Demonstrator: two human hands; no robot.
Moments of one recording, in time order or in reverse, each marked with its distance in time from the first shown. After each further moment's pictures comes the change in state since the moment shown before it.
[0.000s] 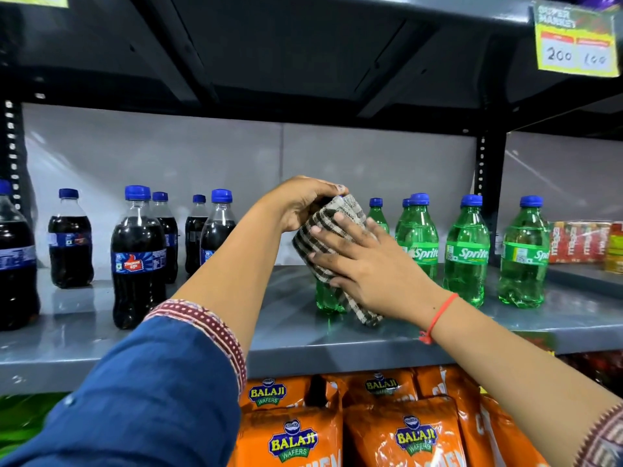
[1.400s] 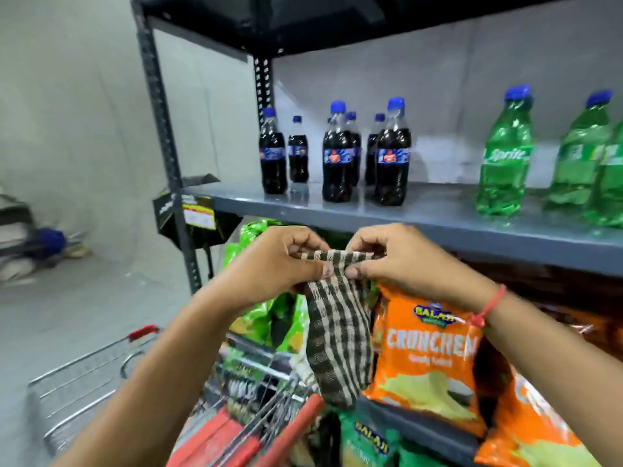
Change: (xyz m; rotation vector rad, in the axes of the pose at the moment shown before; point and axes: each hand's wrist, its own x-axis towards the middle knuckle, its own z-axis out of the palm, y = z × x) left_hand -0.344 -0.052 0.005 0.587 0.550 -0.153; right_hand -0.014 -0.165 -0.066 1.356 -0.328 -0.009
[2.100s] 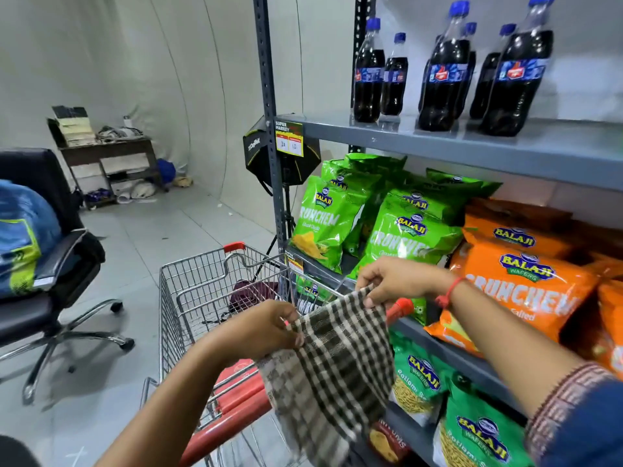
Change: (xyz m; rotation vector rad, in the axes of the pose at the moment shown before) left_hand -0.154 -0.104 -0.003 0.333 -0.123 -0.617; right_hand 0.006 0.038 0.140 0.103 -0.753 0.108
